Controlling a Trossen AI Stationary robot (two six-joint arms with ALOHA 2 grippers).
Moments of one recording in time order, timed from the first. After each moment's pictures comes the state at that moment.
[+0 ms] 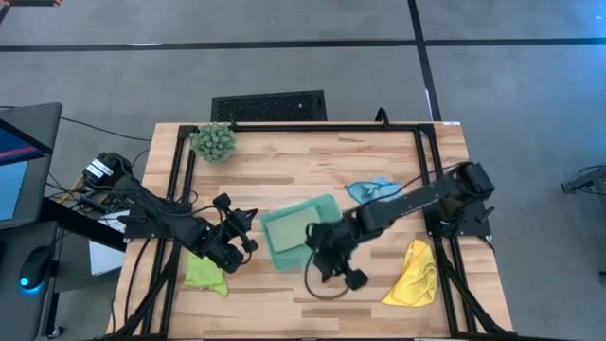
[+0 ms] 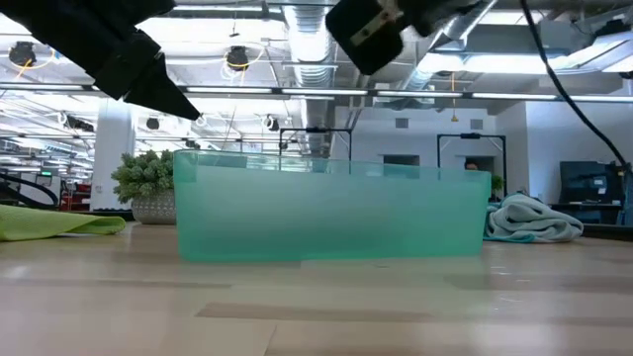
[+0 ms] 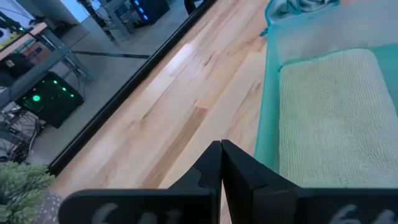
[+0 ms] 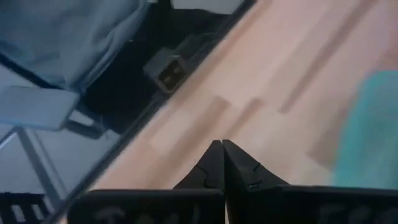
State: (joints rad) left arm -0.56 1.38 0.73 -0.50 -1.09 -0.71; right arm 0.33 1.79 1.33 -0.46 -0.52 -0.21
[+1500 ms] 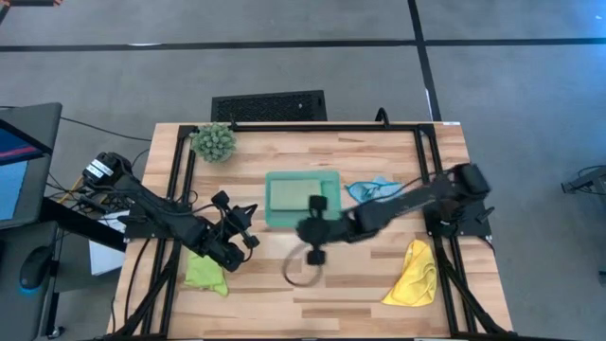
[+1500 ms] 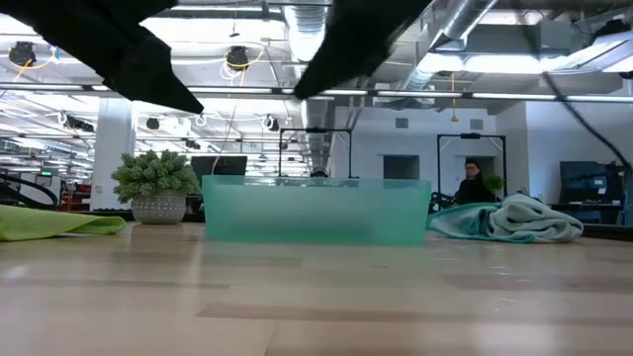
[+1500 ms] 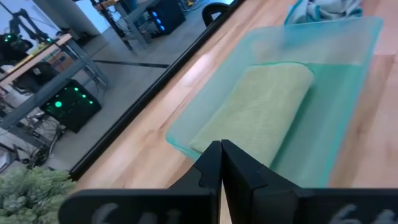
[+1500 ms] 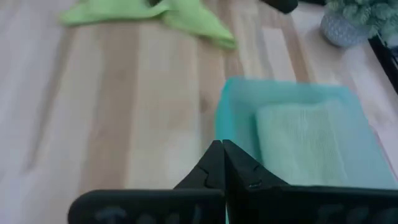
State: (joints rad) left arm -0.55 1.38 0.73 -0.50 -1.16 -0.70; right arm 0.31 1.80 1.33 -0.35 0.38 0.05
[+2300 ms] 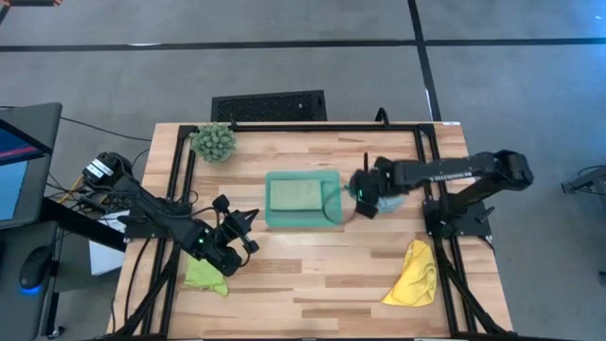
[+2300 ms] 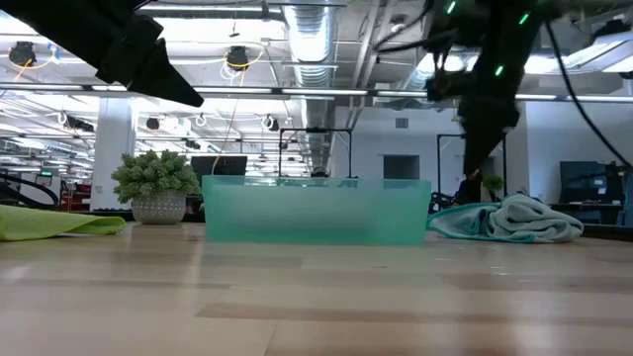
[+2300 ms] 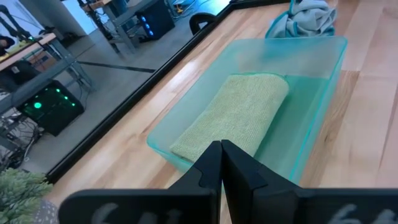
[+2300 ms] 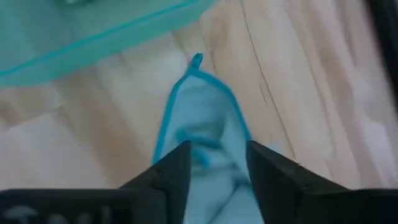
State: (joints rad) left arm -0.59 1.38 0.73 -0.45 -1.16 -0.72; right arm -0.06 1.41 0.92 -0.86 0.33 0.25
